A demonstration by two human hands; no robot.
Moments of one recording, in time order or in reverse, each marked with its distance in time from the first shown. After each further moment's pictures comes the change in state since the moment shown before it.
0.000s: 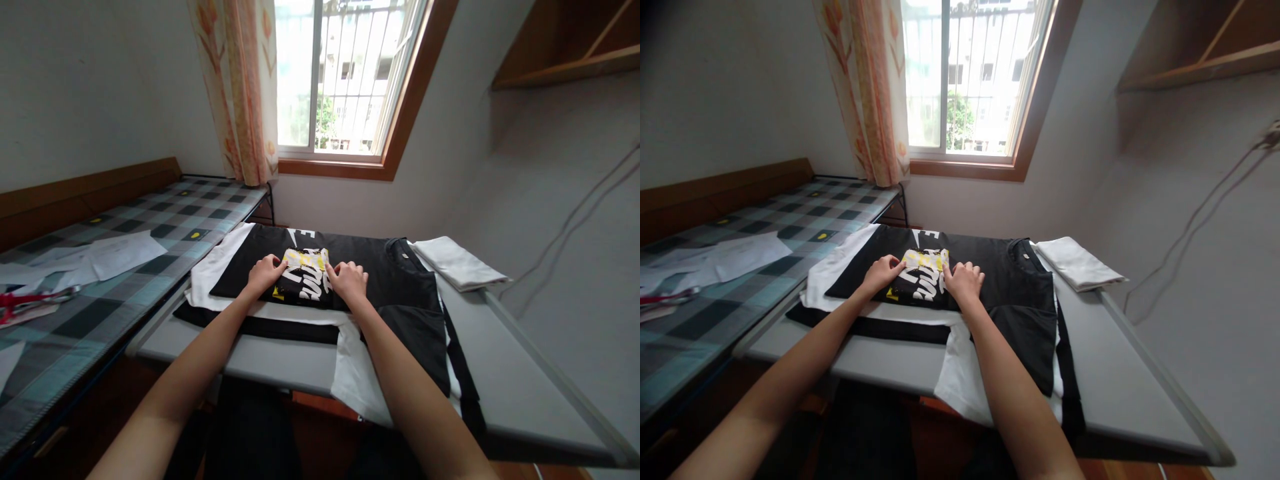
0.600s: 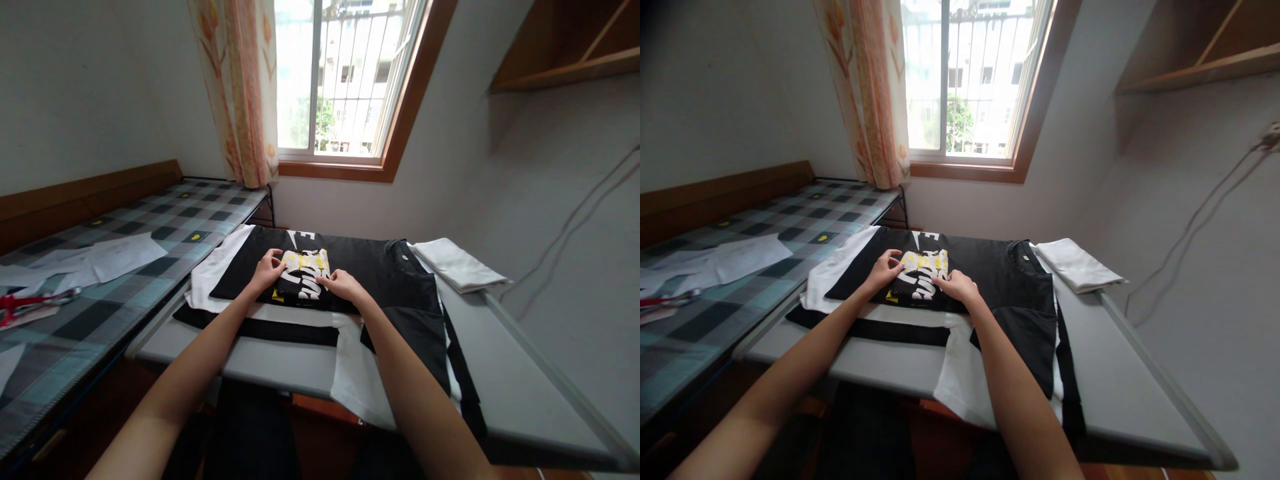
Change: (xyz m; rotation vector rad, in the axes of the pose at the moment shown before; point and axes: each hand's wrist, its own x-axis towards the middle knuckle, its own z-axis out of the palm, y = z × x) left_hand 0.007 -0.003 0.006 -0.330 0.056 0.158; right_hand 0.006 0.004 -0.012 0.150 -0.383 -0.042
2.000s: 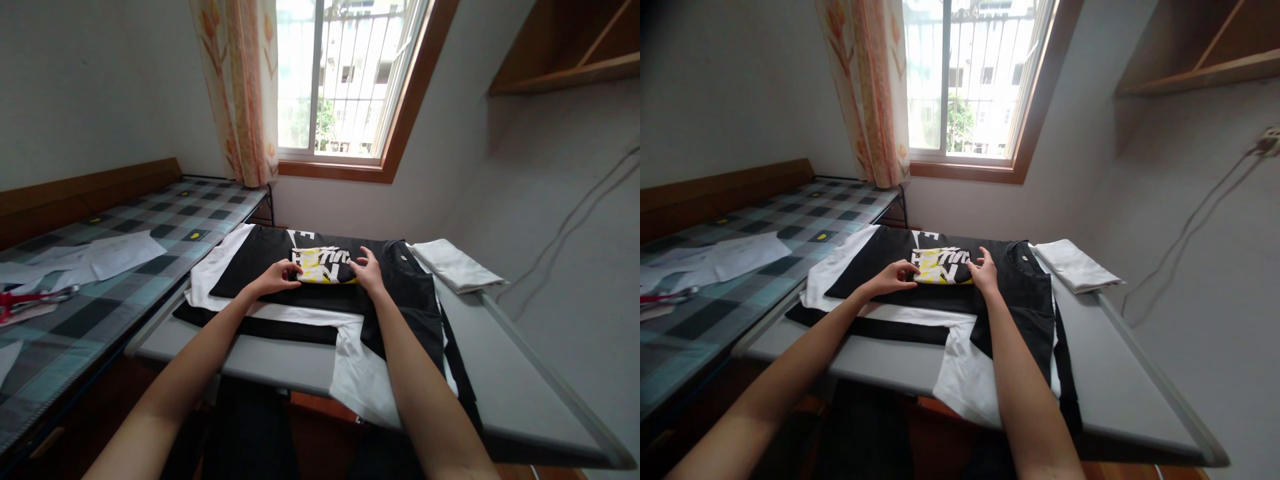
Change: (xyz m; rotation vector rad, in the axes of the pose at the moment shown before) left_hand -0.004 -0.001 0.006 -0.098 -0.405 0.323; right_hand 0.033 0.055 -0.016 0.546 0.519 -0.033
